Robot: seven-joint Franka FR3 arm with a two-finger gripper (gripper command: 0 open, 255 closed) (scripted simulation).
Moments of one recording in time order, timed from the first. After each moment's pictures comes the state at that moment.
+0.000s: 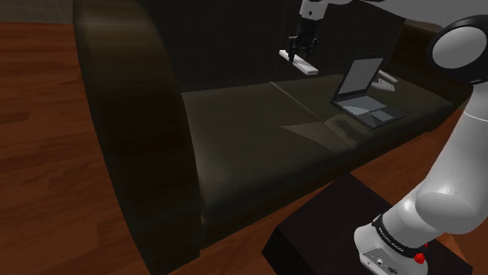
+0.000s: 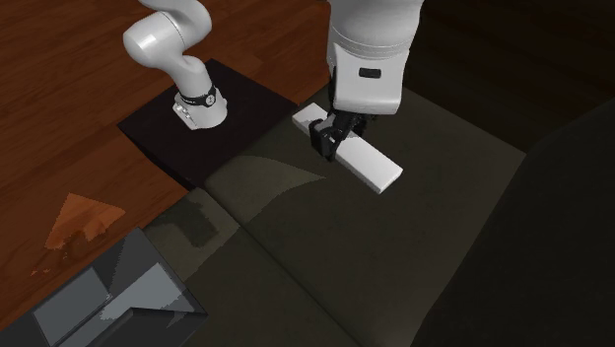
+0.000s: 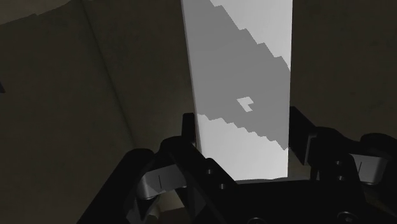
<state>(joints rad) -0.05 0.28 -0.12 -1.34 0.02 1.61 0.10</state>
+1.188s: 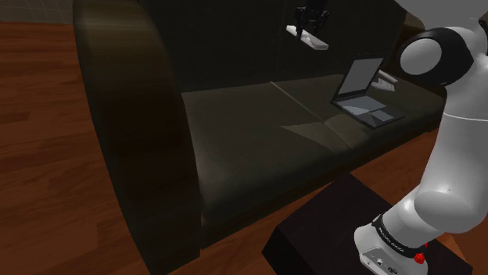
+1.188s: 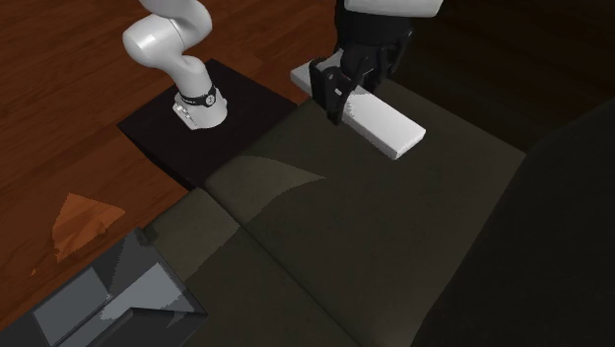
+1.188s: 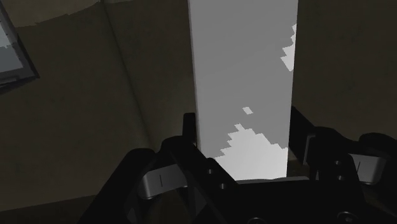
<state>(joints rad) -0.07 0.44 -0.12 -0.85 0.04 1.27 0.09</state>
